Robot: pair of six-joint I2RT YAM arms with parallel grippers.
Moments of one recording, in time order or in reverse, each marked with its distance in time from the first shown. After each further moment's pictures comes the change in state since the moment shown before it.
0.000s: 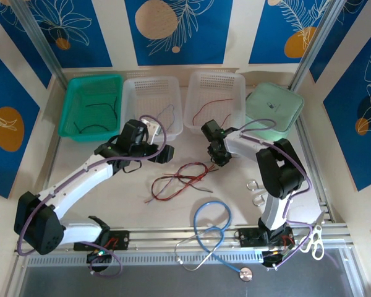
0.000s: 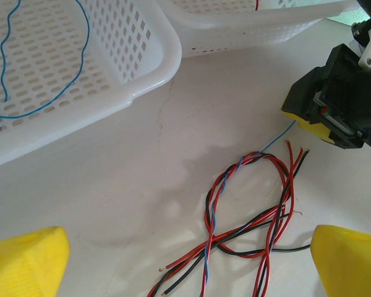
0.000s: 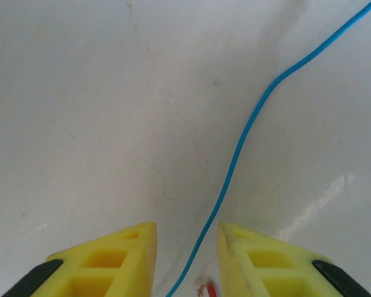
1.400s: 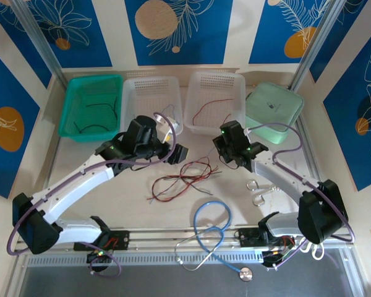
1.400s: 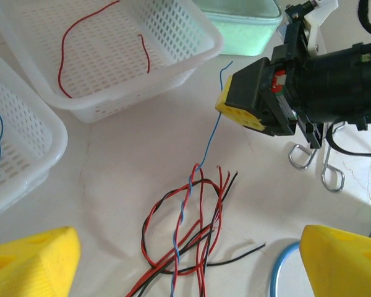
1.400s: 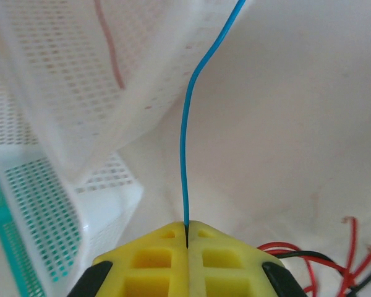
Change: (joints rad) left arm -0.164 -0.005 0.177 -0.020 0.037 0.067; right arm -0.005 -0.517 -0.267 0.331 -0.076 -0.018
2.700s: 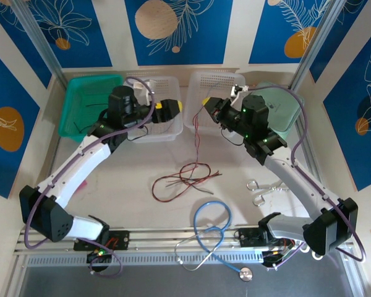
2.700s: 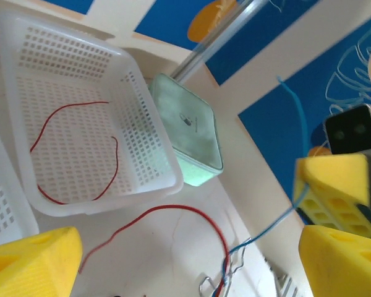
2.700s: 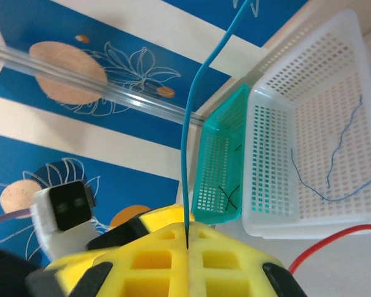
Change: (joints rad) left arm 0.292 0.115 0.113 0.312 0.312 -0.485; right arm -0.066 -0.088 0.229 0.341 -0.430 -0.325
